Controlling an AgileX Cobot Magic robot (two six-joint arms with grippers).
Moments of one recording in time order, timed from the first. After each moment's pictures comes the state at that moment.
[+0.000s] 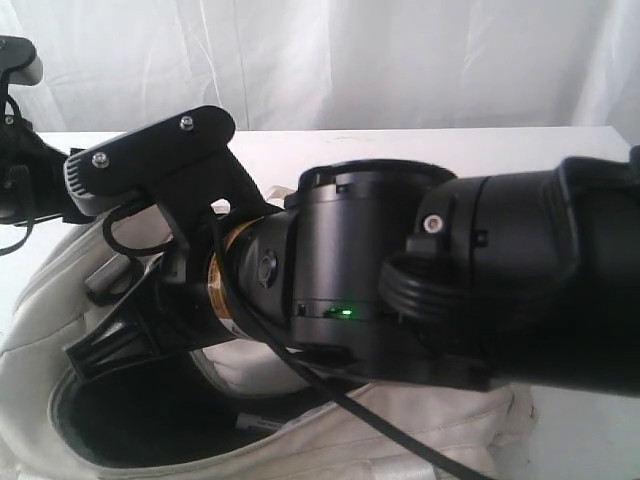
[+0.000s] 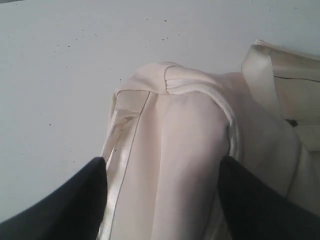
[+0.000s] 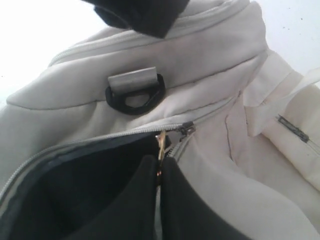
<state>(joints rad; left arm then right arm) -0.34 1.19 -0.82 0.50 0.42 -0.65 1.17 1.54 -1.11 -0.73 0.44 0.96</state>
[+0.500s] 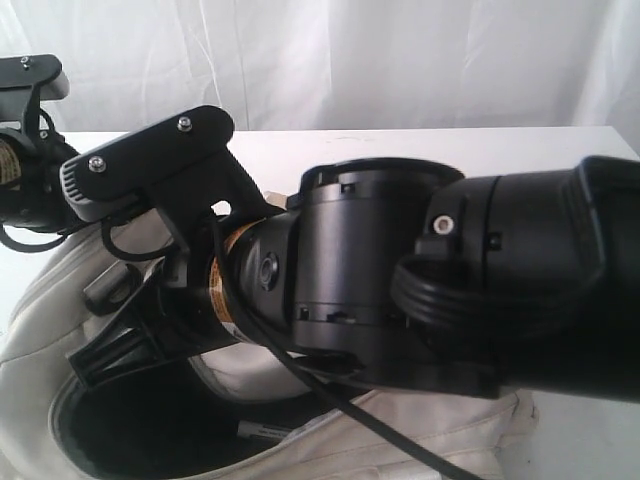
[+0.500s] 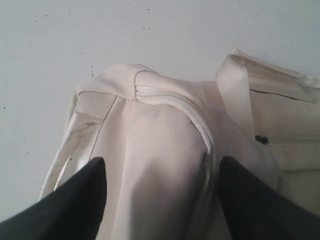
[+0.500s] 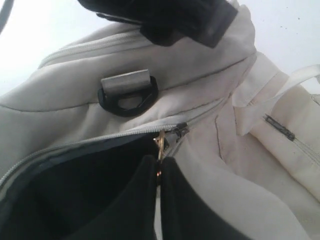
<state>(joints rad) -0.34 1.28 -0.82 0.42 0.34 -0.72 1.18 1.53 -1.11 -0.72 0.47 0.93</state>
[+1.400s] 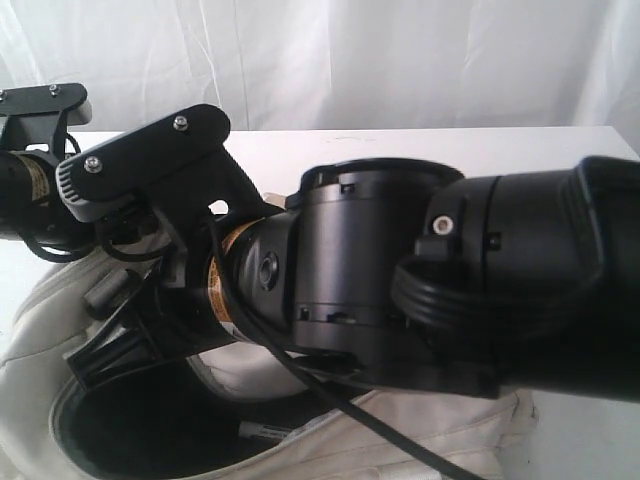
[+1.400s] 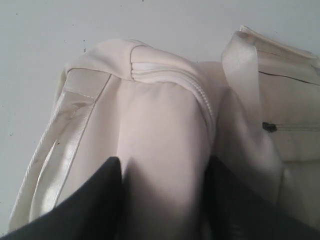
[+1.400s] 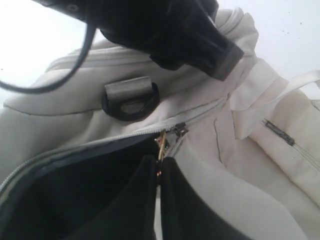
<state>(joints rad) -0.34 1.36 -0.82 0.38 0.32 -0.72 1.18 1.53 -1.11 -0.72 0.45 0.92</state>
